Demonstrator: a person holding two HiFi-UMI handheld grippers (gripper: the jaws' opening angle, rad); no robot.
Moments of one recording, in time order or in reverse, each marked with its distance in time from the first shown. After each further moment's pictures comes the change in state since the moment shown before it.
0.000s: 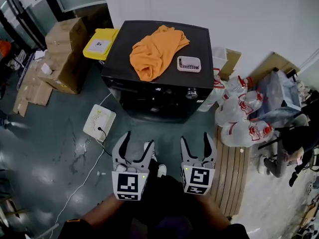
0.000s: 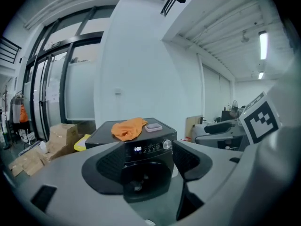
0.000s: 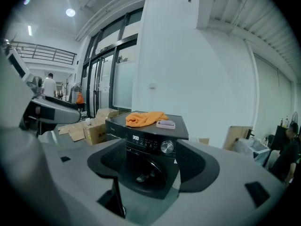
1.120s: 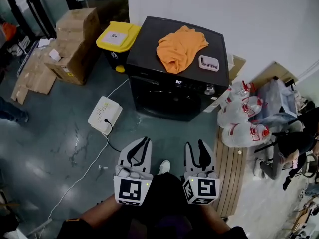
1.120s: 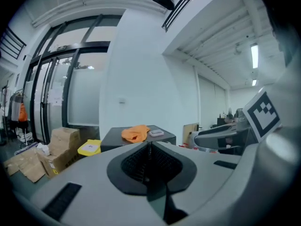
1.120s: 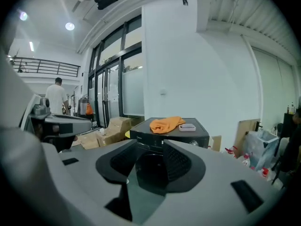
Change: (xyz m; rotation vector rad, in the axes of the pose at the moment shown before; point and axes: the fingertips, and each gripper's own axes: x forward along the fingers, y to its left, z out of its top) left arm -0.119 0.064 -0.018 -0.036 -0.070 -0.044; right arm -0.078 0.139 0.027 0.087 -0.061 0.096
